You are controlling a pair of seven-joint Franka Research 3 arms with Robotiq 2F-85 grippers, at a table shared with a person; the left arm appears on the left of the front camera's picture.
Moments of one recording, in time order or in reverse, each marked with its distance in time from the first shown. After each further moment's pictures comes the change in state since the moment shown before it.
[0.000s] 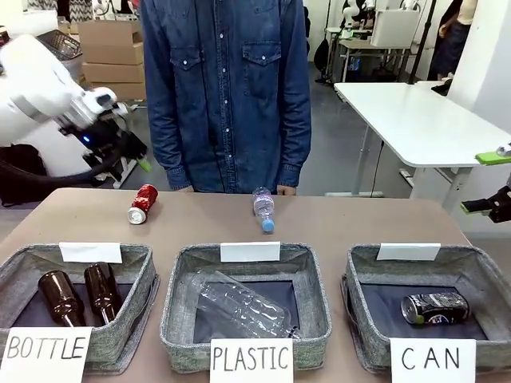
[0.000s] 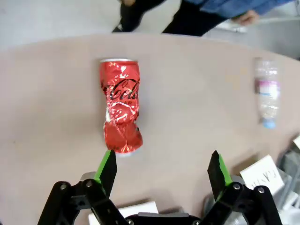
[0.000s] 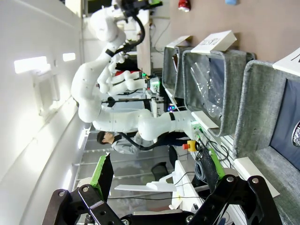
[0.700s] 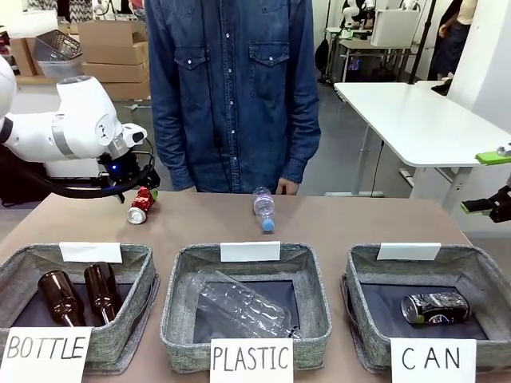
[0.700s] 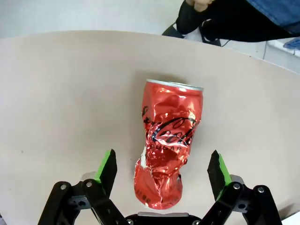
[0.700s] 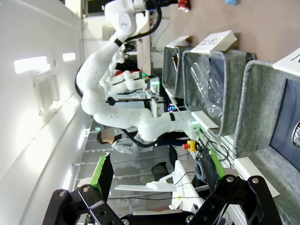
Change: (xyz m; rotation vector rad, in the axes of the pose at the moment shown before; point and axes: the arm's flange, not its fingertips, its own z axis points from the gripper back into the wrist) left arm 0.012 0.013 -0.075 0.259 0.008 0.107; right arm 0.000 0.000 0.000 0.000 0.000 0.000
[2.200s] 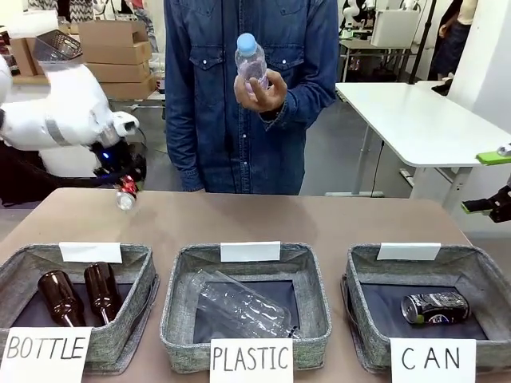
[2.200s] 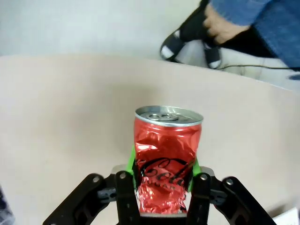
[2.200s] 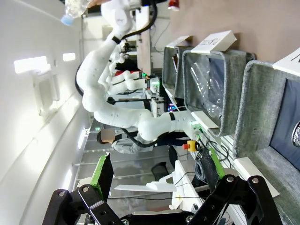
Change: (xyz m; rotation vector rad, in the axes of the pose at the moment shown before) left arm 0.026 0.030 0.043 -0.037 -0.034 0.002; right arm 0.000 0.000 0.000 0.000 0.000 0.000
